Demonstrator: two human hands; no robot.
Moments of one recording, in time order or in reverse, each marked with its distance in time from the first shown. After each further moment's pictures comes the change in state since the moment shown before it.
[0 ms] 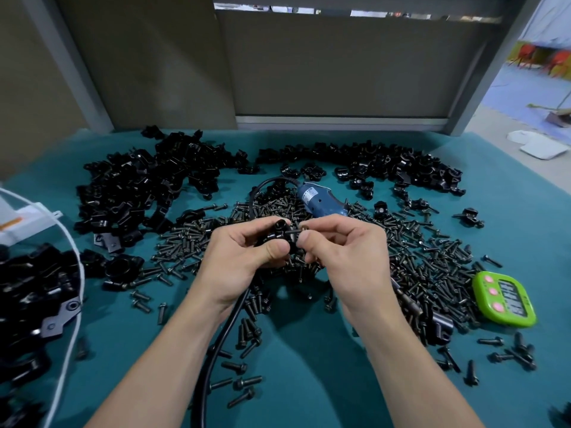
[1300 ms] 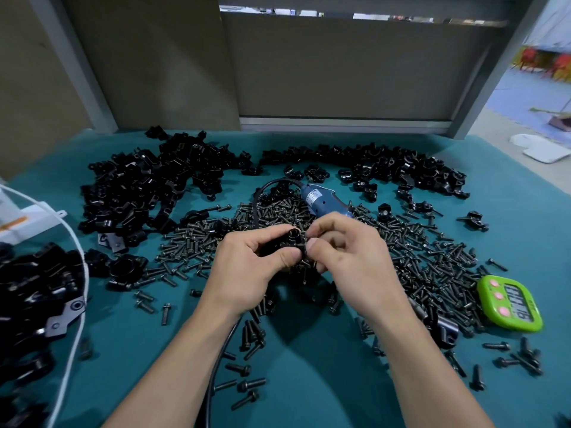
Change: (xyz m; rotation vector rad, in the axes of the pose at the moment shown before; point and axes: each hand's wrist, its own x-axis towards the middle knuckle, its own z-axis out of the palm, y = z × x) left_hand 0.003 -0.016 -0.002 0.372 0.059 0.110; right_hand 0.001 -0.005 -0.011 -0.413 -0.131 -0.049
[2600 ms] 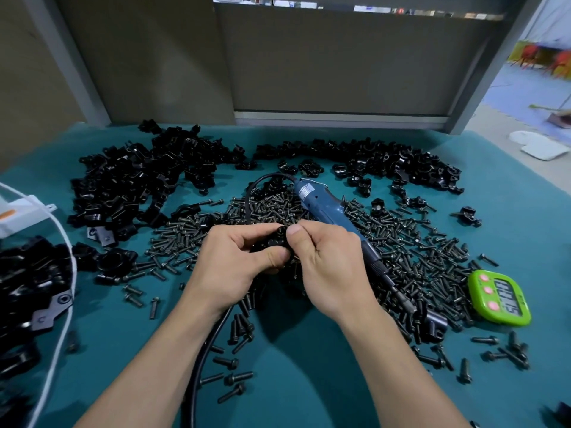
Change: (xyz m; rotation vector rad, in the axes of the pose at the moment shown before) left_hand 0.000 -0.004 -0.004 -0.092 -0.057 -0.062; right_hand 0.002 0.007 0.018 -0.198 0.031 -0.117
